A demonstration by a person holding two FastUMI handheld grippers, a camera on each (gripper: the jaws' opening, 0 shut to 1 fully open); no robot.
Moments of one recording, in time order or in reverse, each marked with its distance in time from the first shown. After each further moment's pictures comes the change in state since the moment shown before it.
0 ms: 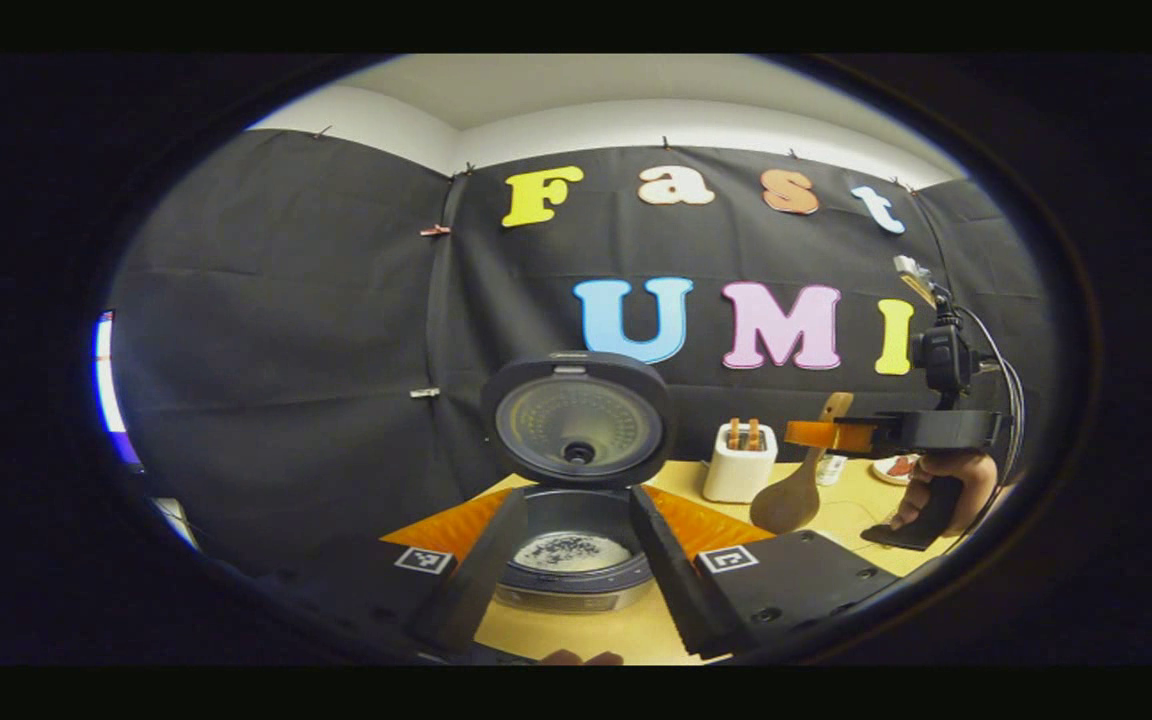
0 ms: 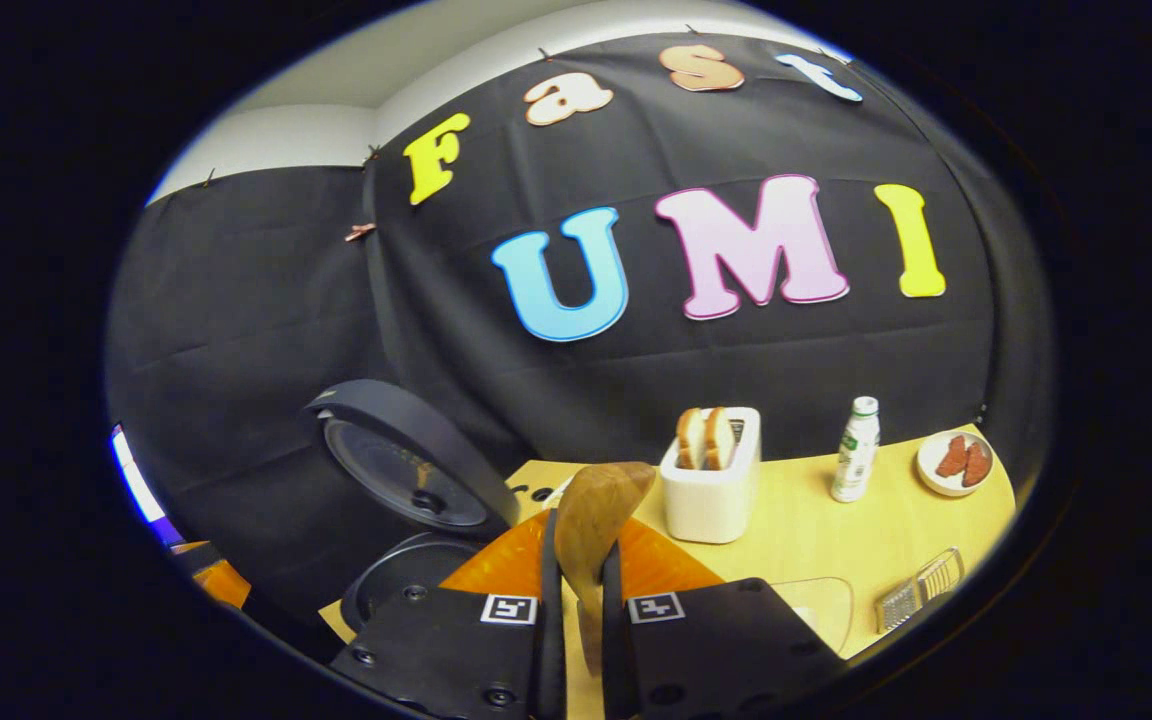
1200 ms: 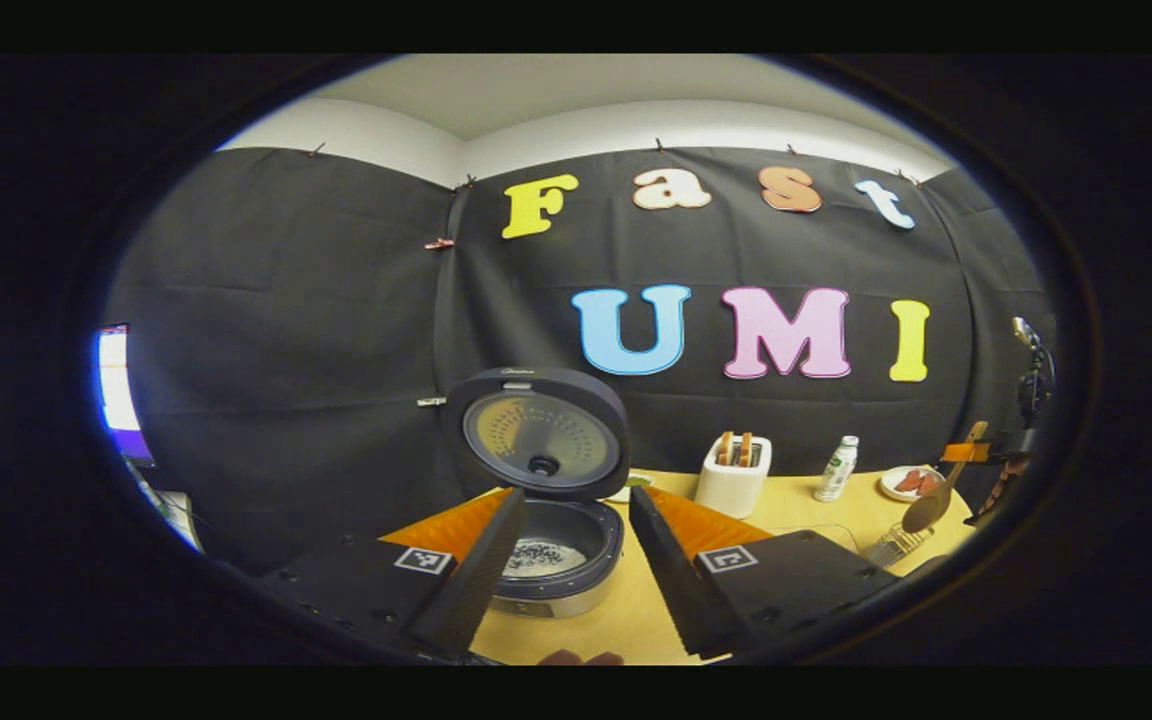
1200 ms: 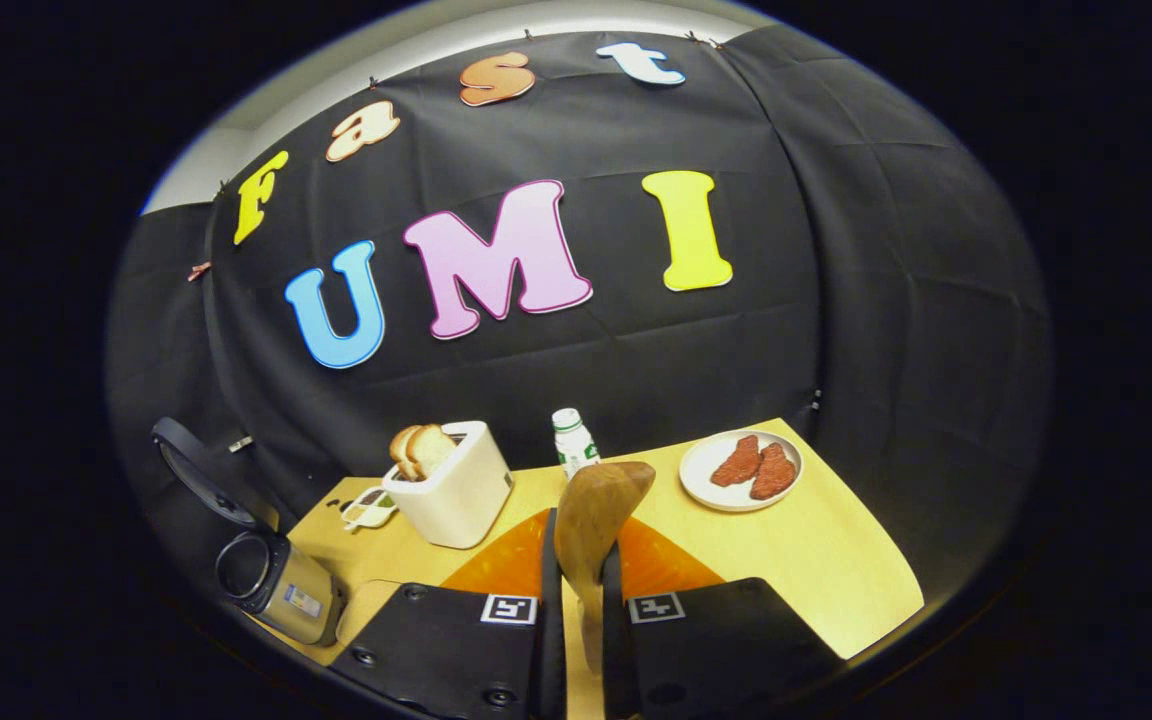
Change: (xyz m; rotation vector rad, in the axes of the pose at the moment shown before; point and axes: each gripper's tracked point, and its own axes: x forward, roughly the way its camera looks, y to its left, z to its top) left arm 0.004 -0.060 0.014 0.000 -0.017 0.116; right arm -0.074 -0.303 0.016 0.062 -0.004 -0.388
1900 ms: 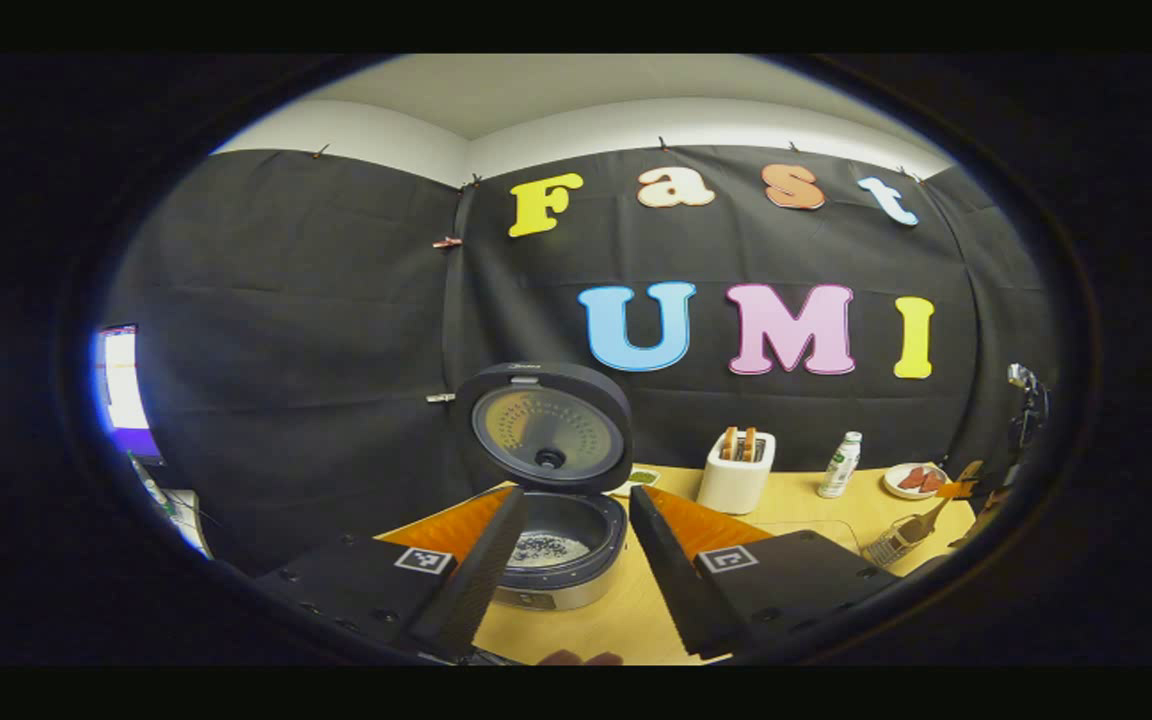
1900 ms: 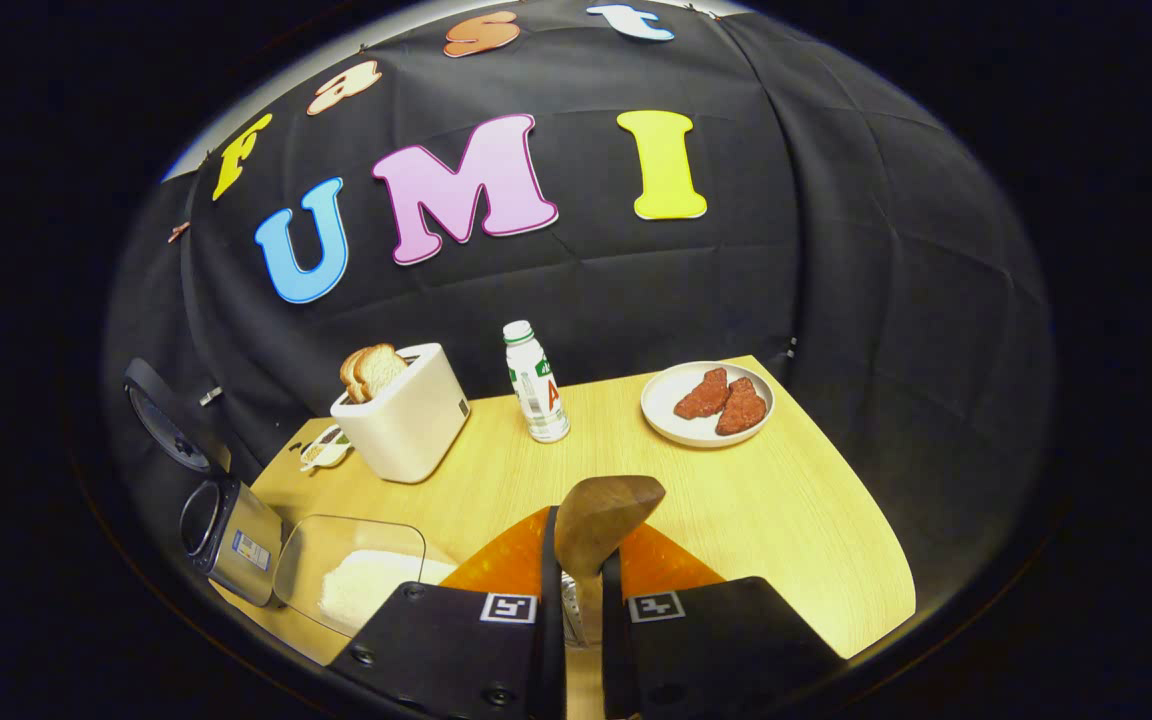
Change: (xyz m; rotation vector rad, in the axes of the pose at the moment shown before) left arm -0.013 -0.004 -0.003 0.005 0.008 0.013; right arm -0.001 -0.038 -0.080 -0.046 0.178 -0.061
